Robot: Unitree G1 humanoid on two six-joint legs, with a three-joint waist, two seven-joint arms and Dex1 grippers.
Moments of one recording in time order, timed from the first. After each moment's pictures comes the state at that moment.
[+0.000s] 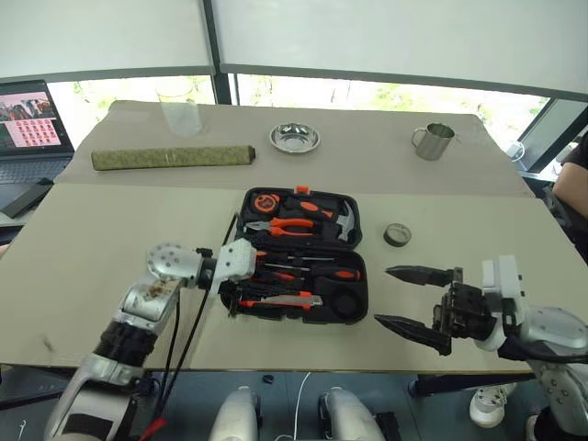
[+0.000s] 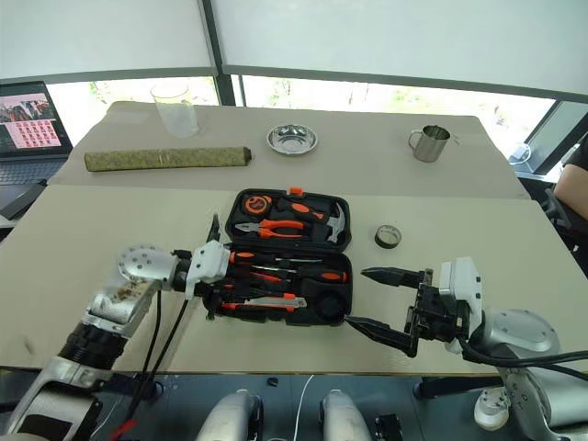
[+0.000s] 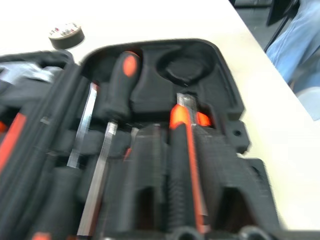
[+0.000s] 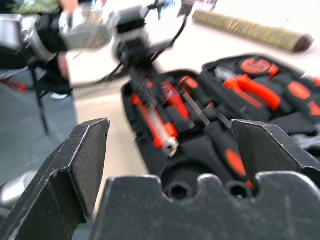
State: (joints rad) left arm -0.42 0.57 -0.22 0.11 -0.24 0.00 -1.37; right arm 0.12 -0.71 -0.25 -0.50 0.71 0.33 1.06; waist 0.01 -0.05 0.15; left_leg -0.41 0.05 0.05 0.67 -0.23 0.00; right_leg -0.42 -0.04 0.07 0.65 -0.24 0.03
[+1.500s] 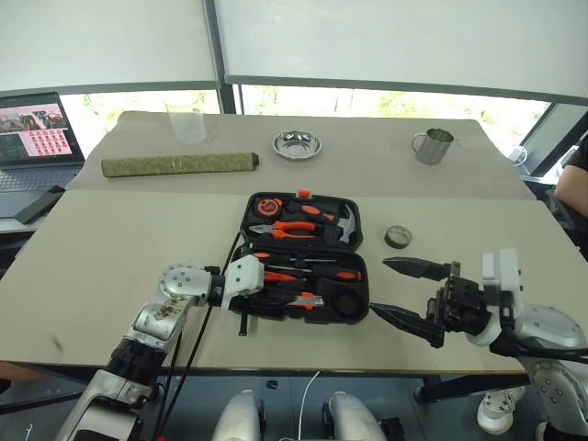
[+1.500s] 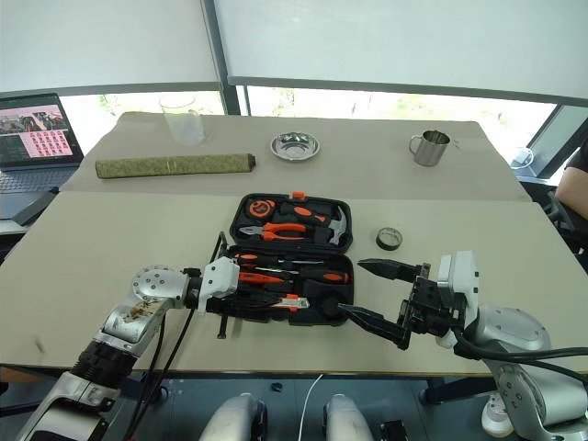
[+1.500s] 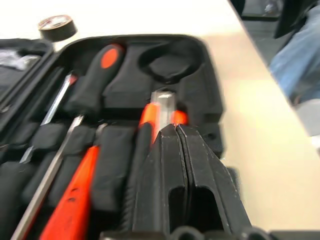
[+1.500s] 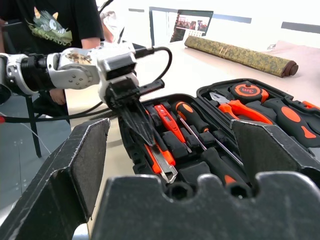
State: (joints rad) left arm -0.37 0.53 -0.25 0.10 -0.20 0.02 -1.23; right arm 0.11 -0.69 -0.24 -0.53 0.76 0.36 0.98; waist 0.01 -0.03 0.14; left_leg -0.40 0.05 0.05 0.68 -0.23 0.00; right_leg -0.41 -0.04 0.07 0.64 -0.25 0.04
